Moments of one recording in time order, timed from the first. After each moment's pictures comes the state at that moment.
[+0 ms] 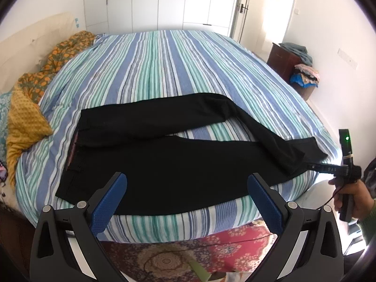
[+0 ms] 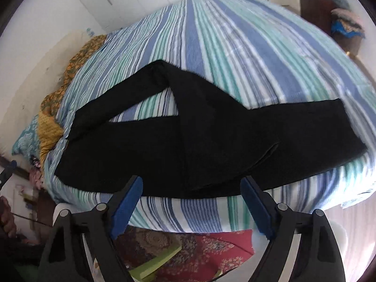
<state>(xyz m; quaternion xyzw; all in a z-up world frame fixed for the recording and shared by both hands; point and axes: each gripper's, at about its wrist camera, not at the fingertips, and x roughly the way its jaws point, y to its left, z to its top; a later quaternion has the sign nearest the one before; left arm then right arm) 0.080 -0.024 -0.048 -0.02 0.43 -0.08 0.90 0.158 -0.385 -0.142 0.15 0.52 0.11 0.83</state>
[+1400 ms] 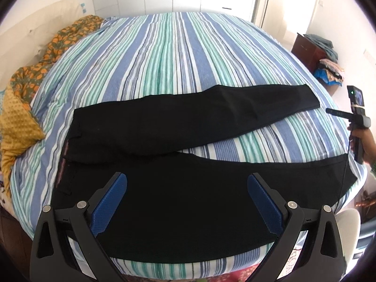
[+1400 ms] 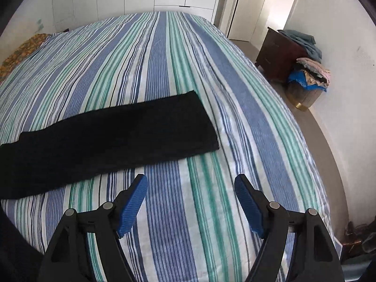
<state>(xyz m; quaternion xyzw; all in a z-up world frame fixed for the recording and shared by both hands) 0.202 -0.035 -0.100 0.00 0.48 -0.02 0.88 0.419 -0.519 -0.142 -0.02 0.48 -0.08 0.87</state>
